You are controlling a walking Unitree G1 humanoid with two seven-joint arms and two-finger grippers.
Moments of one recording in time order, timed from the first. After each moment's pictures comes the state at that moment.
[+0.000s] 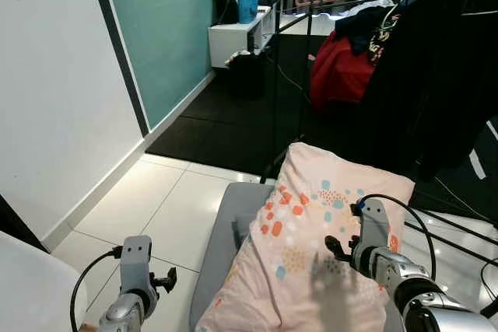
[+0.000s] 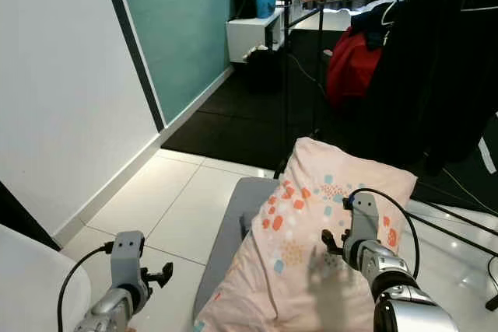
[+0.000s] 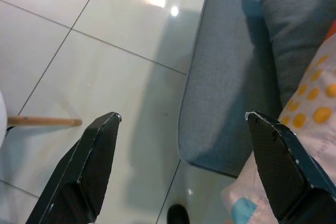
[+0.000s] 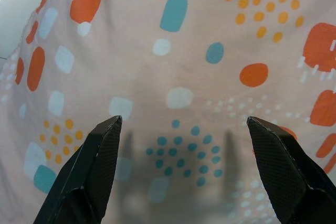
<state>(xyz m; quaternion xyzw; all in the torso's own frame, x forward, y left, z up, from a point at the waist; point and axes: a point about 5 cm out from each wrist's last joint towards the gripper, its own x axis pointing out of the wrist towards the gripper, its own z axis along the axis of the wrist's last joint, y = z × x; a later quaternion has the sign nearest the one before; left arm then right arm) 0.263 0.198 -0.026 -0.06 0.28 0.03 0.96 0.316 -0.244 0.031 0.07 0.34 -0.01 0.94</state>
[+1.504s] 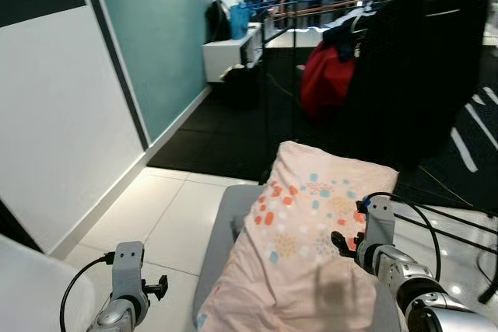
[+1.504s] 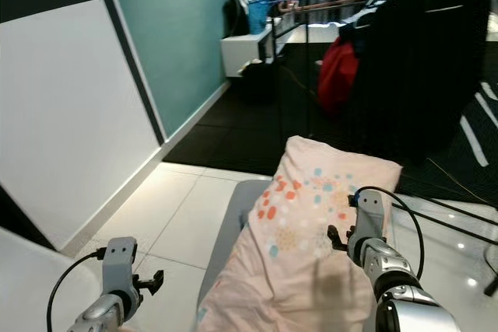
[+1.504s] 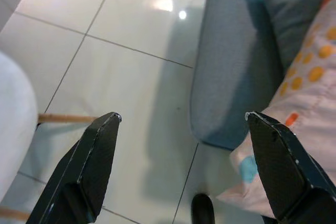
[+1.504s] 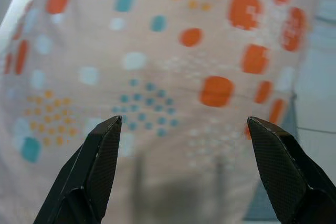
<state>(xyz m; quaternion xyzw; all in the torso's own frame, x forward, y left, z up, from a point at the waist) 0.258 0.211 -0.029 -0.04 0.30 0.05 0.95 0.318 -0.255 0.037 0.06 0.31 -0.04 0.95</state>
